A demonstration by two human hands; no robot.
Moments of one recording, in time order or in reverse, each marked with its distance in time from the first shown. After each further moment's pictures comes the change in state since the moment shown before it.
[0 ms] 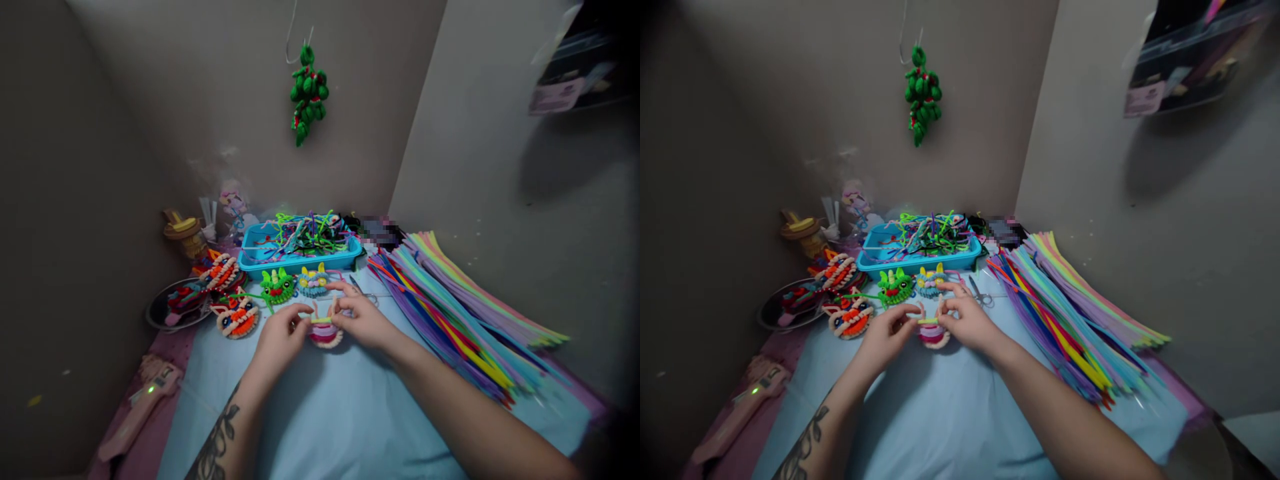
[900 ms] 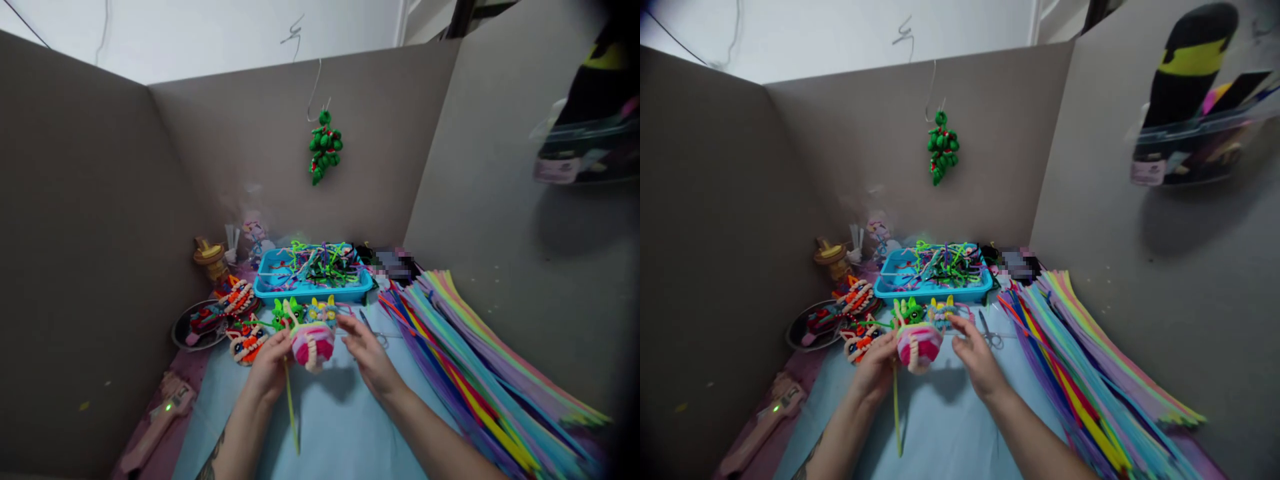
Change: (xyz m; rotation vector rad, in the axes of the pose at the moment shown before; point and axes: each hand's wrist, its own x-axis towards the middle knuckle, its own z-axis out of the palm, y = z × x) left_hand 0.004 -0.009 -0.013 -1.043 0.104 -0.351; right_hand 0.001 0.027 0.022 0.579 0.175 0.101
